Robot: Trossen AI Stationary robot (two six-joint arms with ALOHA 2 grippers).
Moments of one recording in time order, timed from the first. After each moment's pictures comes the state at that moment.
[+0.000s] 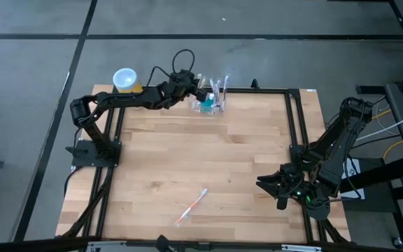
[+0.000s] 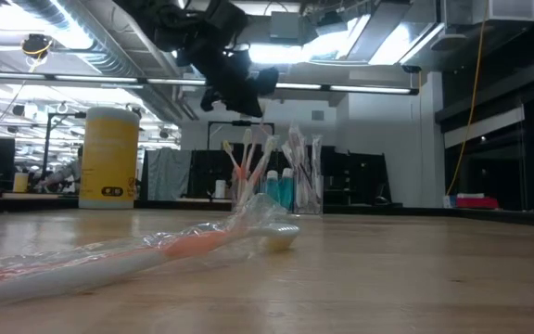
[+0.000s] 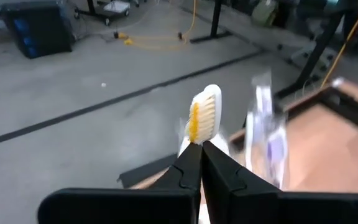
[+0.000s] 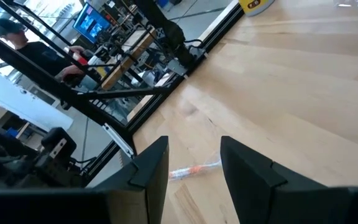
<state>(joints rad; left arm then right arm) 0.46 1.67 1.17 0.10 -0.47 -0.30 1.09 1.17 0.76 -0.30 1.20 1.46</state>
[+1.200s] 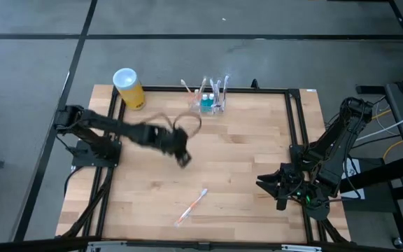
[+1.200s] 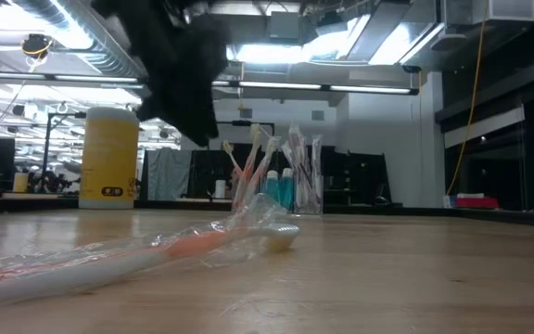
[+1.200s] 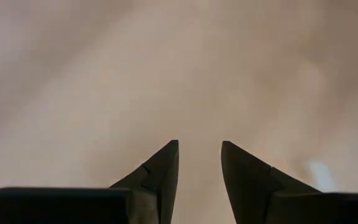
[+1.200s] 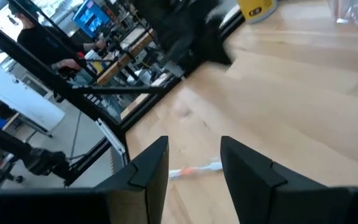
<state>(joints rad) -0.03 1.49 0.99 -0.51 -0.15 -0.76 1.09 1.17 0.76 -0.31 1.20 1.39</state>
